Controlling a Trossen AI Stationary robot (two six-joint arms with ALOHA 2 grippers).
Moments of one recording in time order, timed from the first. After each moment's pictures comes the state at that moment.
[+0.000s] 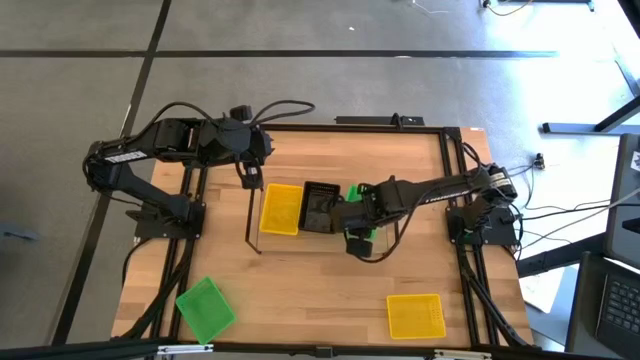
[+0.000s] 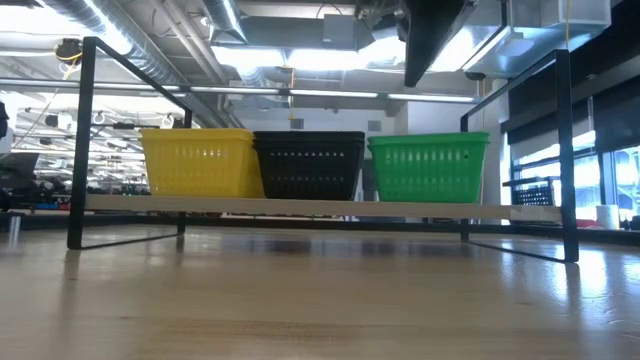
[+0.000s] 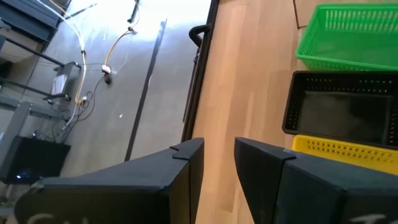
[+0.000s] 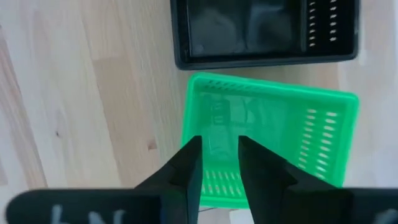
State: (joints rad) left arm 0.02 1.29 1.68 -1.07 -0.56 0.25; right arm 0.21 1.81 1.72 -1.24 0.17 0.36
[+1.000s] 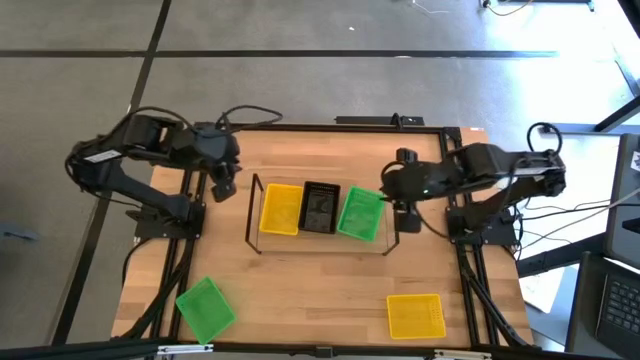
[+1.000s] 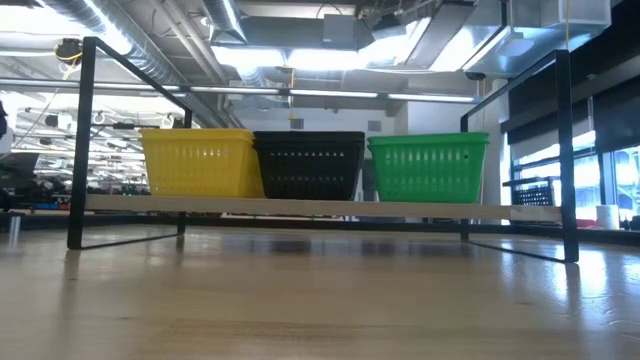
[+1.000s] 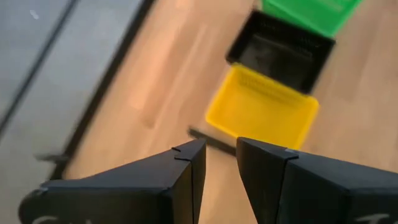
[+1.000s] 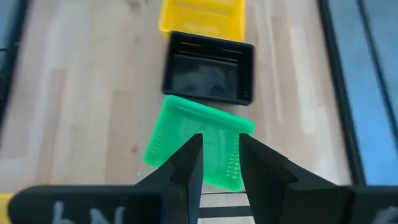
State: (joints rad) left arm -0.01 1.18 1.69 -1.43 -0.34 -0.32; right arm 0.21 1.40 1.72 -1.27 0.26 0.11
